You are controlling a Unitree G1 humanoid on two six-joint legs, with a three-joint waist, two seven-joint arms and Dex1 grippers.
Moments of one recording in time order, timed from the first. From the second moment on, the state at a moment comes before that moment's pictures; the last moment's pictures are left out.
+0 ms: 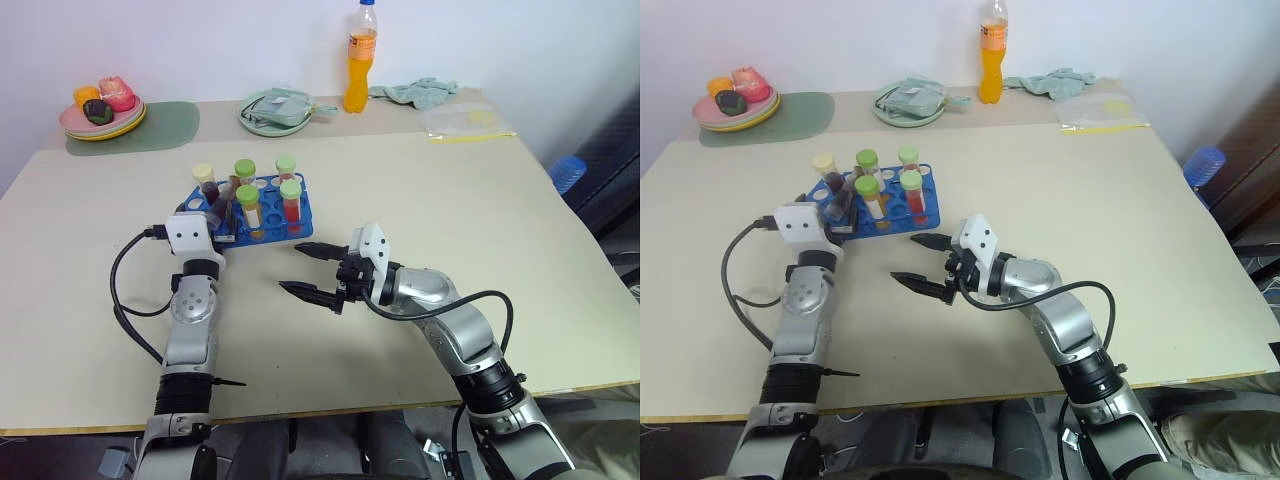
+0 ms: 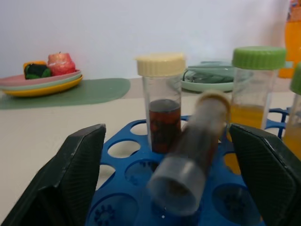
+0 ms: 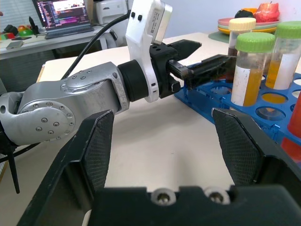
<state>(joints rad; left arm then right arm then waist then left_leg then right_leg) -0.31 0.12 0.17 0.15 -0.03 -0.12 0.06 -0.40 -0.28 0.29 -0.17 0.34 0.38 0.83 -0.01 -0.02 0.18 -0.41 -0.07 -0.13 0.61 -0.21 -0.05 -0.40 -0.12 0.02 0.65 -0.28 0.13</state>
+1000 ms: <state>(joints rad) -0.47 0.21 0.17 -0.06 -0.17 0.60 -0.07 -0.40 -0.27 0.28 -0.17 0.36 0.38 0.83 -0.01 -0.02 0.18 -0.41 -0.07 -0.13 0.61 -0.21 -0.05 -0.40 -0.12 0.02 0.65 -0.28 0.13</state>
